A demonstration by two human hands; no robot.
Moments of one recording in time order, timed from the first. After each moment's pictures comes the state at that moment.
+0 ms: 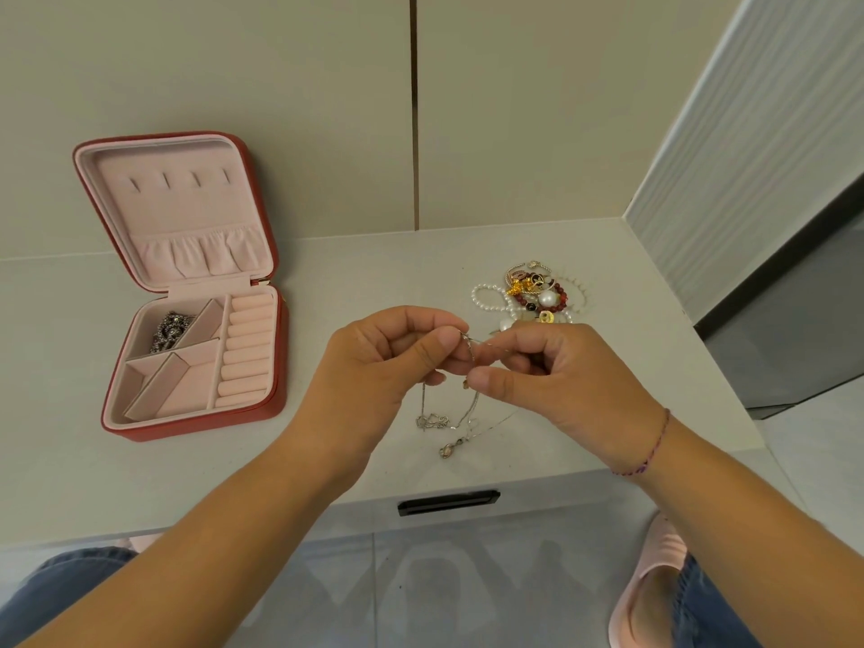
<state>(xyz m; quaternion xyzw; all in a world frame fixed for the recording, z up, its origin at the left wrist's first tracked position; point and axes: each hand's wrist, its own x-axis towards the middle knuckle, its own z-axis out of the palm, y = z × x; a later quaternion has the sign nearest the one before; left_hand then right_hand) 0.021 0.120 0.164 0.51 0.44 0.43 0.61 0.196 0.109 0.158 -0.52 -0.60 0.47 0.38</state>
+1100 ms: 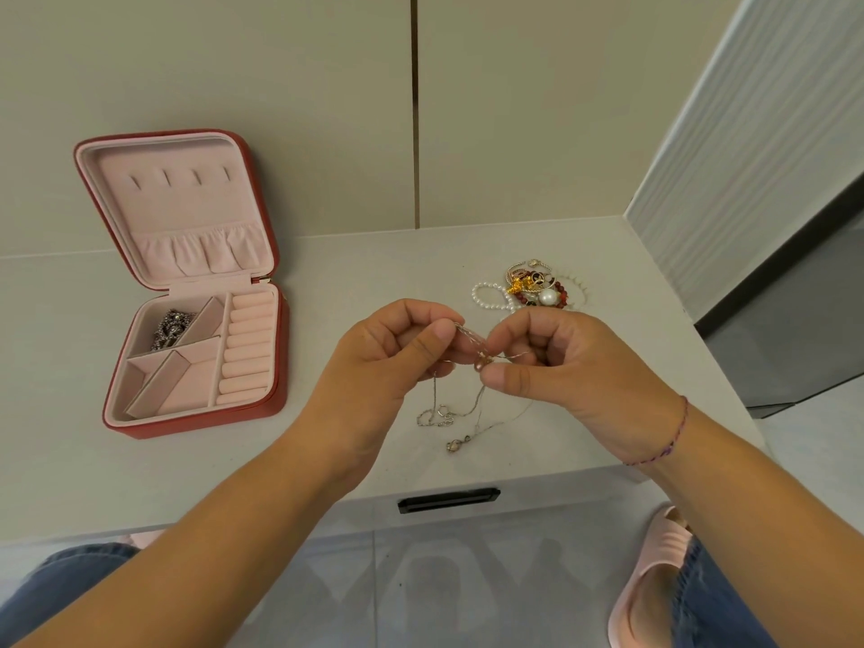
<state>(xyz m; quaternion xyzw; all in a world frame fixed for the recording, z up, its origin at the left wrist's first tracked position) 0.023 0.120 0.157 0.47 0.40 0.44 0.65 0.205 0.113 0.159 -0.49 -0.57 0.55 0.38</state>
